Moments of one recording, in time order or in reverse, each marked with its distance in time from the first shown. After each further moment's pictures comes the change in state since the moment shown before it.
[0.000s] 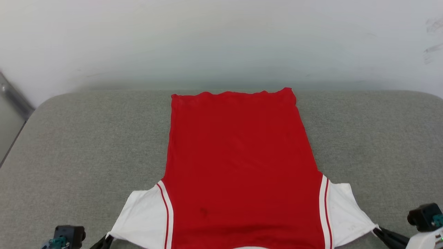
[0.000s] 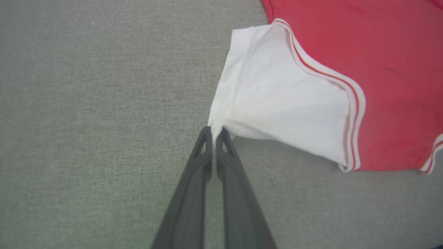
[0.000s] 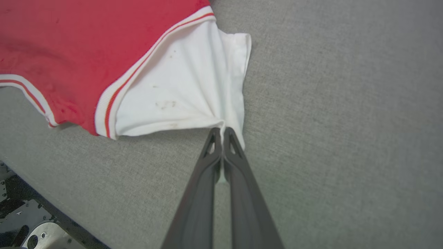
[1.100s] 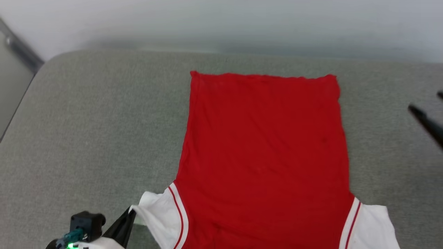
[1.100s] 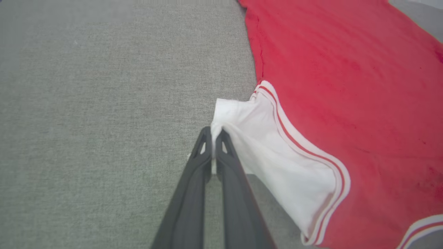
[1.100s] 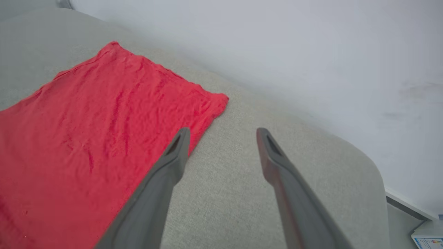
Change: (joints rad) left arm 0.053 0.023 0.041 -0.329 0.082 0.168 -0.047; right arm -0.064 0.012 -0.686 -0.550 -0.225 0.000 0.543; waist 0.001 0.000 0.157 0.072
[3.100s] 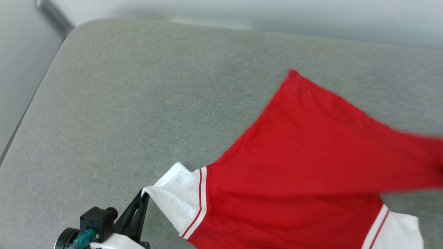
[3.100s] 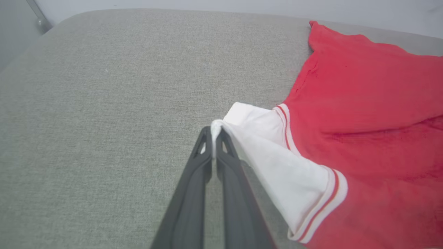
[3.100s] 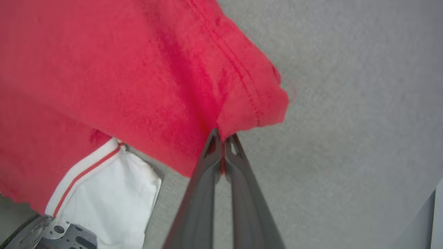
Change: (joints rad) left arm 0.043 -0.127 0.143 -0.109 0.212 0.028 -0.002; right arm -0.118 -0.222 0.278 0.198 0.218 0.000 0.378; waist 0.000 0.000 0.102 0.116
